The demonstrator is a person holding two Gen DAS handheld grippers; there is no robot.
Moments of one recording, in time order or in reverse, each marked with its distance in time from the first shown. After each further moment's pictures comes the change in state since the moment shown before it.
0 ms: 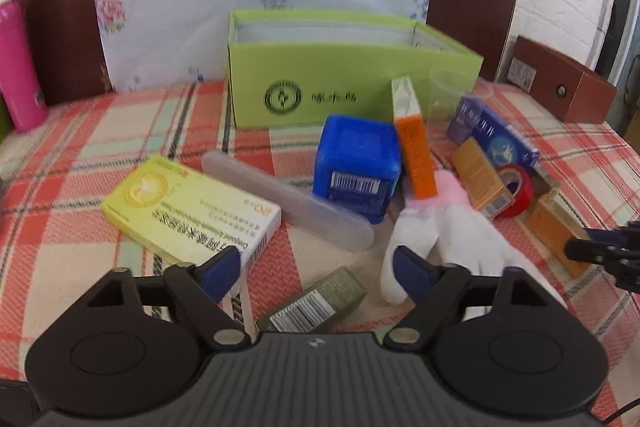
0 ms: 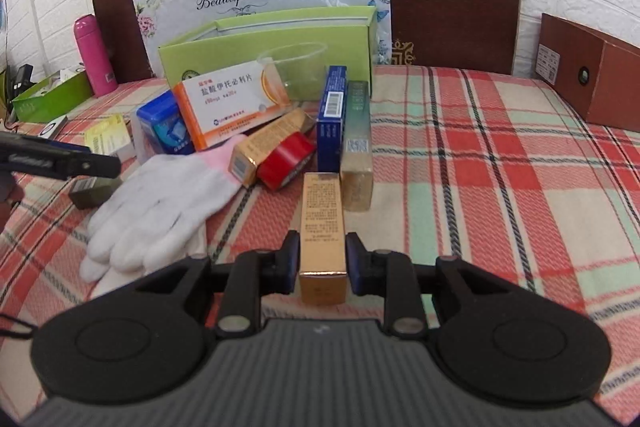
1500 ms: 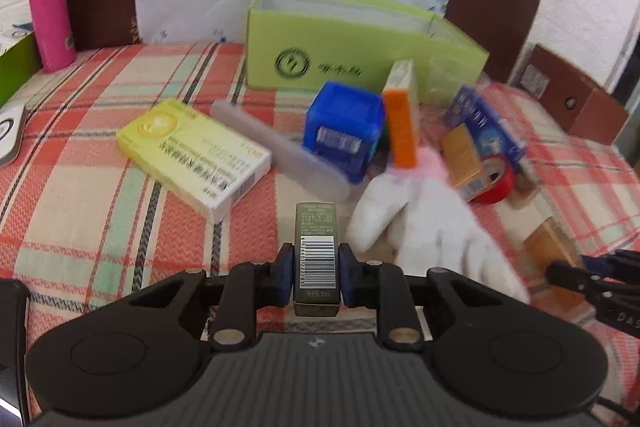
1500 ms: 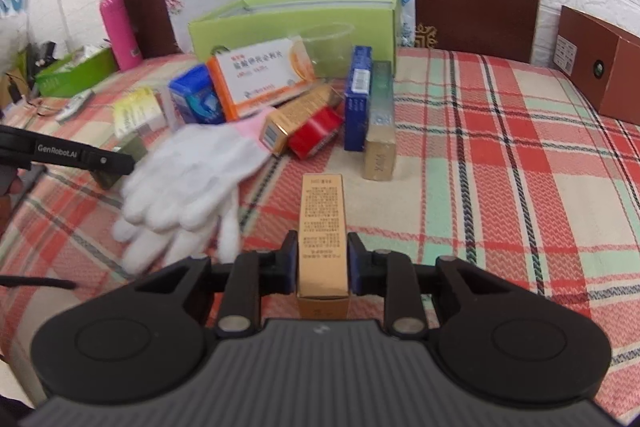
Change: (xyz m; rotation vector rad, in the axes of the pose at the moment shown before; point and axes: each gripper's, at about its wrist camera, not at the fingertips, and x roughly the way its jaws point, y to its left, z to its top) left arm -0.034 -0.024 -0.012 -0.137 0.035 0.030; right arm -0.016 0.006 -0.003 -0.034 0.055 0.086
